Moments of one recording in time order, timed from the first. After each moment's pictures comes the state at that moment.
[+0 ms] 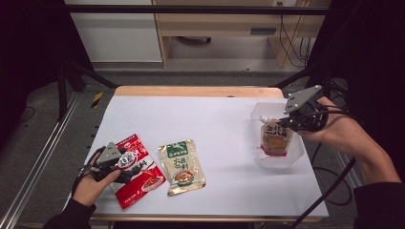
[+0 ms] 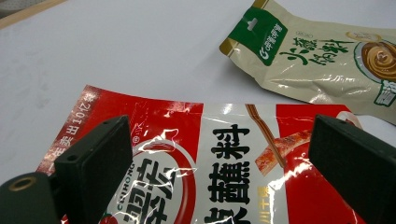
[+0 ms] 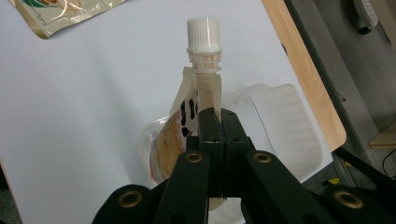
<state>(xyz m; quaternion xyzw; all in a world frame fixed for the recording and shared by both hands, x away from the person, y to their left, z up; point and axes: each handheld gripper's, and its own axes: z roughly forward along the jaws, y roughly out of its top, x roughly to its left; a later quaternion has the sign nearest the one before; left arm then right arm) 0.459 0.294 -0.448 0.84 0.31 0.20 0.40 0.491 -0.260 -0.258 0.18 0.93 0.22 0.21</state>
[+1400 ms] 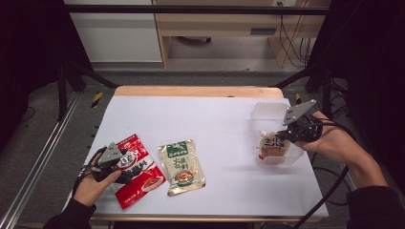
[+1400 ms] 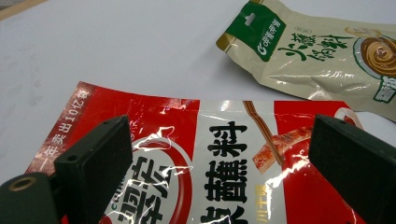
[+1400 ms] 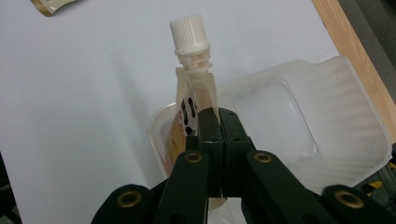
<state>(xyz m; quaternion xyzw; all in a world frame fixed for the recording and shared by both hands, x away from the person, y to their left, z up) 0.459 0.293 -0.450 0.84 0.31 0.20 0.39 0.499 -0.277 -0.311 0.19 0.94 0.23 0.17</state>
